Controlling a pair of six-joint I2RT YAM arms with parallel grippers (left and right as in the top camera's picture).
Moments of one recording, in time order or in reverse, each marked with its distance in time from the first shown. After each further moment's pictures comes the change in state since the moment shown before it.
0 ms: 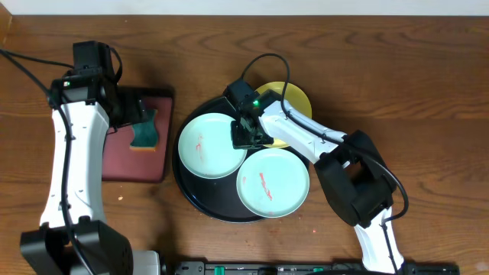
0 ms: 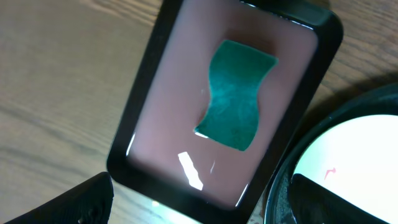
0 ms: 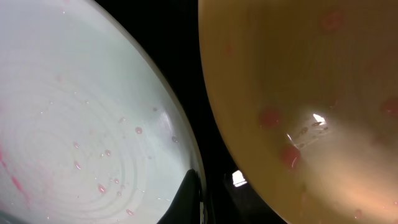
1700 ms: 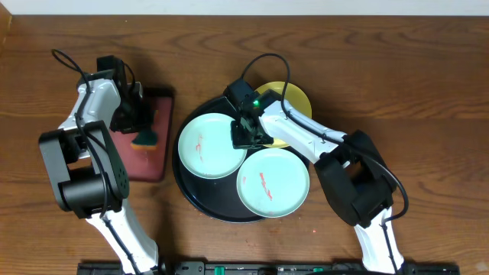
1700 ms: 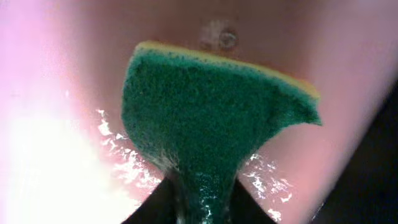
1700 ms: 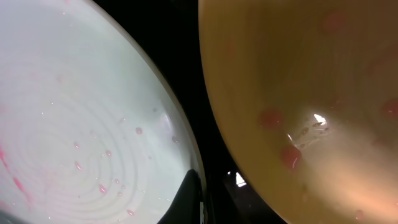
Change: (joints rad) left arm 0.068 0.472 -0.002 0.238 0.213 0.144; right arm 0.000 0.000 0.000 0.004 -0.003 -0.001
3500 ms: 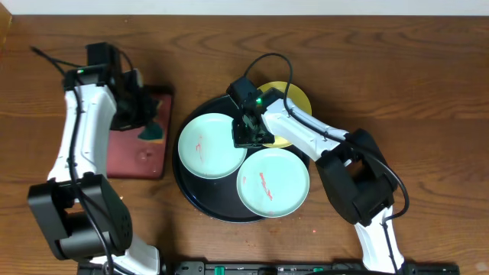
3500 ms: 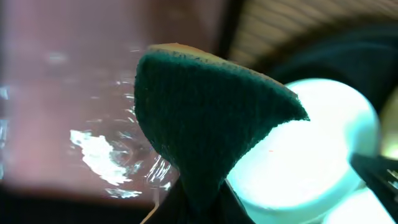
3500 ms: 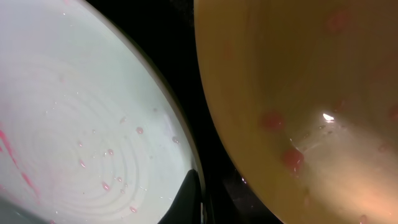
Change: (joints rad) left arm -0.082 -0.306 0.005 -0.222 0.116 -0.098; right arm -0.018 0.003 0.000 0.001 -0.047 -0.008
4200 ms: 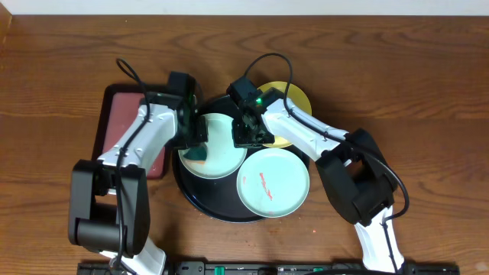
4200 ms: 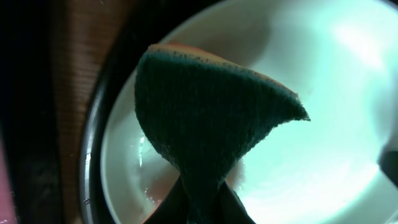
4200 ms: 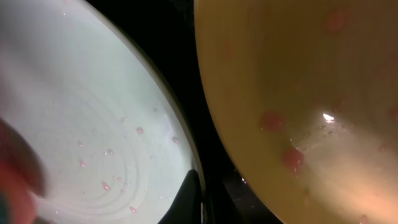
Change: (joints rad) left arm -0.313 0.026 -0.307 0.296 -0.100 -0.212; right arm 0.000 0.000 0.000 0.000 -0.001 0.000
